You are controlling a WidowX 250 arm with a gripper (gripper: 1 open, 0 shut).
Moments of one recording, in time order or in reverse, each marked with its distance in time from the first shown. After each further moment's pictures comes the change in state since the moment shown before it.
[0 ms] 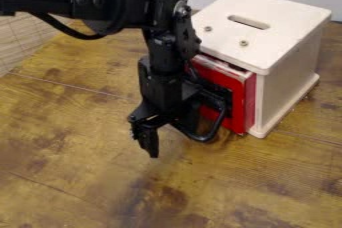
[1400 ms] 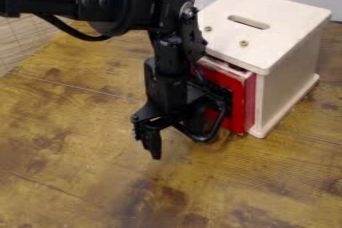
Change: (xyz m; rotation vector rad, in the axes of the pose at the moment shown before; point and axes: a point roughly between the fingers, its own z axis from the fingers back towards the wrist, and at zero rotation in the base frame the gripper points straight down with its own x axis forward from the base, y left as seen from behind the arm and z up) arm -0.006 -0.002 0.001 0.002 0.000 -0.075
